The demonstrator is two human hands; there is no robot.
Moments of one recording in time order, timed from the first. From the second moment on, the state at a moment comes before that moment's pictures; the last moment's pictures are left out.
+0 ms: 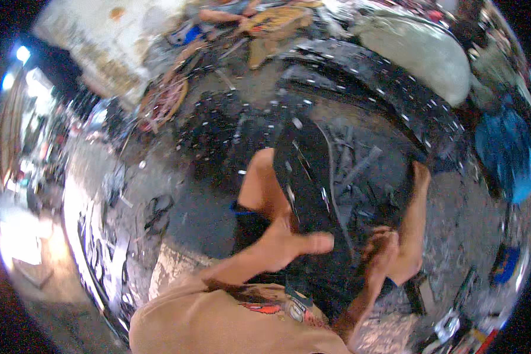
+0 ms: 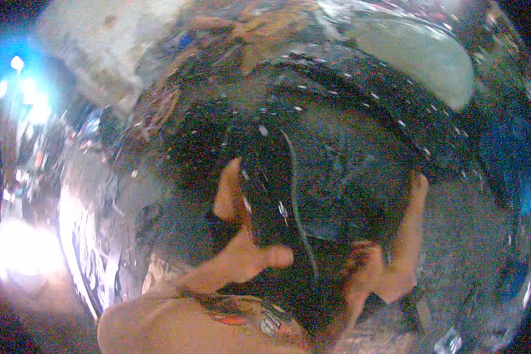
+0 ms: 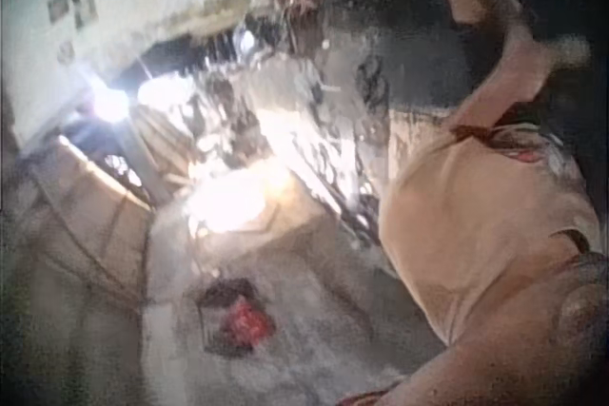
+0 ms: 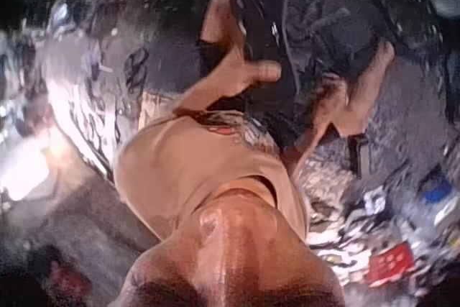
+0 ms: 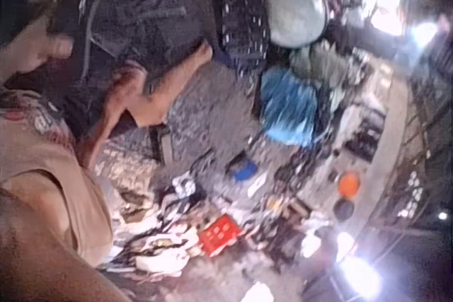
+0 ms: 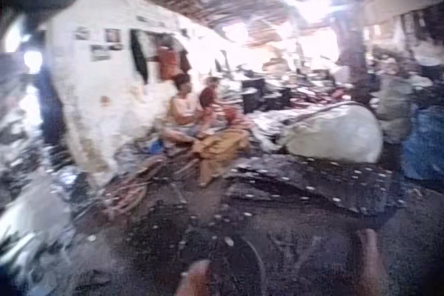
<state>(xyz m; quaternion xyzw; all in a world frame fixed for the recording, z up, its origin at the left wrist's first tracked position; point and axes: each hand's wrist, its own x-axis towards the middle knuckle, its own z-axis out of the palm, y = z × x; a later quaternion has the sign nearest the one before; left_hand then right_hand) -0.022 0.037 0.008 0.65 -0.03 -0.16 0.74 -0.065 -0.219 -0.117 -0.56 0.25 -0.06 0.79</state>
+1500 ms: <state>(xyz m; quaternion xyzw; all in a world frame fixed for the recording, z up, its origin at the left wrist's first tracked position) 0.102 -0.044 -0.004 0.93 -0.24 0.00 0.29 0.017 -0.190 -0.057 -0.67 0.16 -0.34 0.64</state>
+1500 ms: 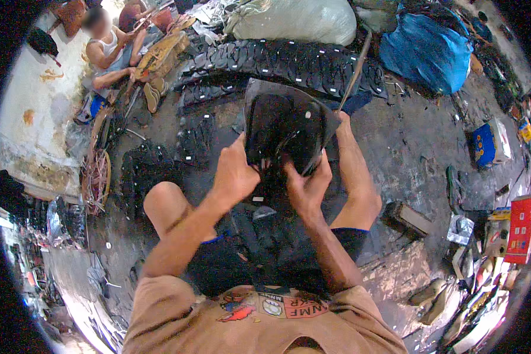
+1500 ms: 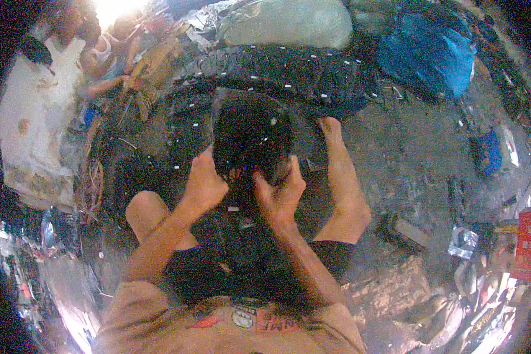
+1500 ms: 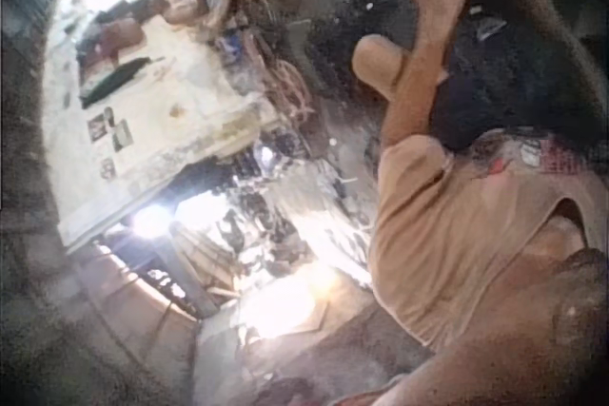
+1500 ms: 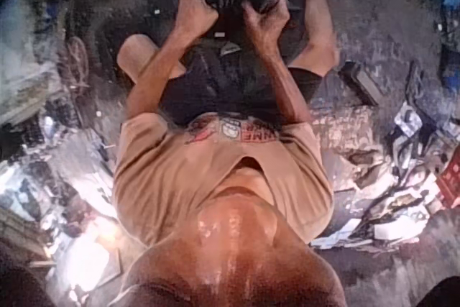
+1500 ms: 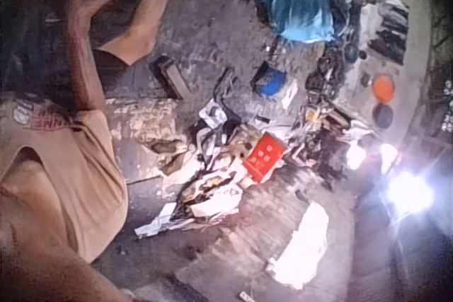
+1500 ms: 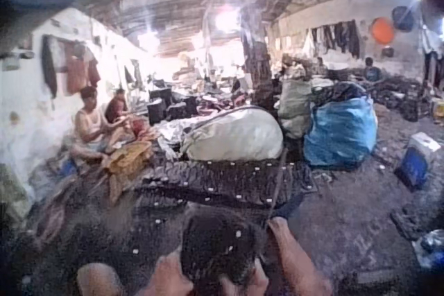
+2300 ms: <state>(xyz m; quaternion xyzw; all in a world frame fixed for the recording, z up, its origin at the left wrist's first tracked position) 0.012 -0.029 -0.221 0.44 0.41 -0.22 0.77 -0.042 -0.249 -0.184 -0.69 0.31 0.00 0.66</state>
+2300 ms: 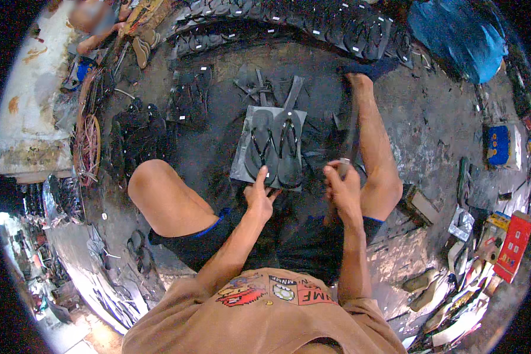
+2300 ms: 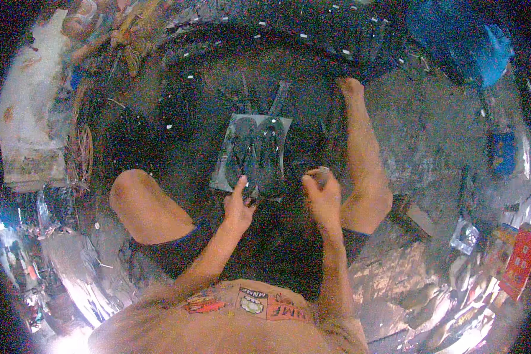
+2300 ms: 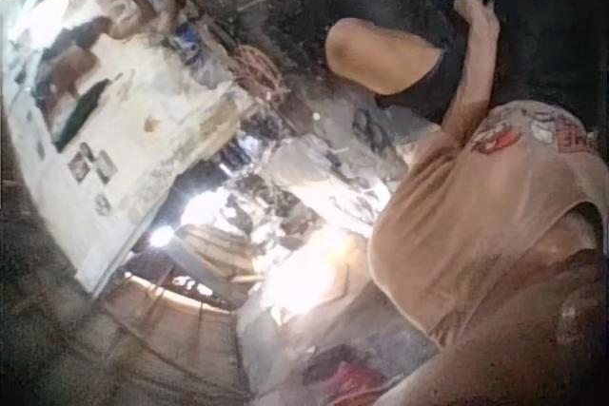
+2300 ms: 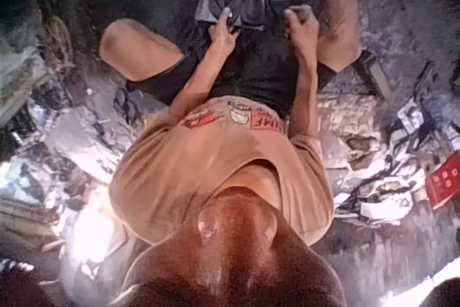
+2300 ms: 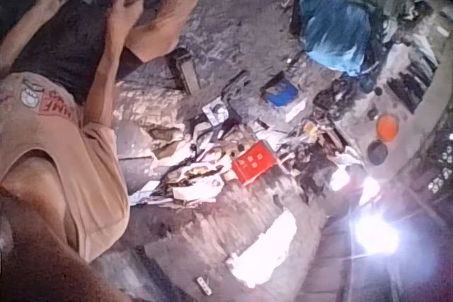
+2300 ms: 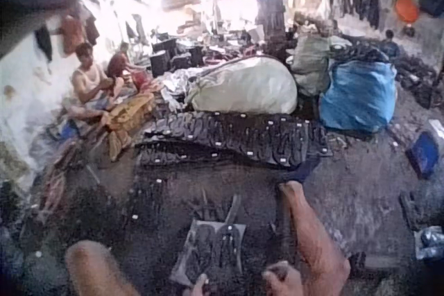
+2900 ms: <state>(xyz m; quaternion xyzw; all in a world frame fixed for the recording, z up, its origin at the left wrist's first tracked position) 0.058 -0.048 -0.197 0.42 0.42 -0.23 0.77 -0.032 -0.237 -0.118 -0.80 0.30 0.06 0.52</state>
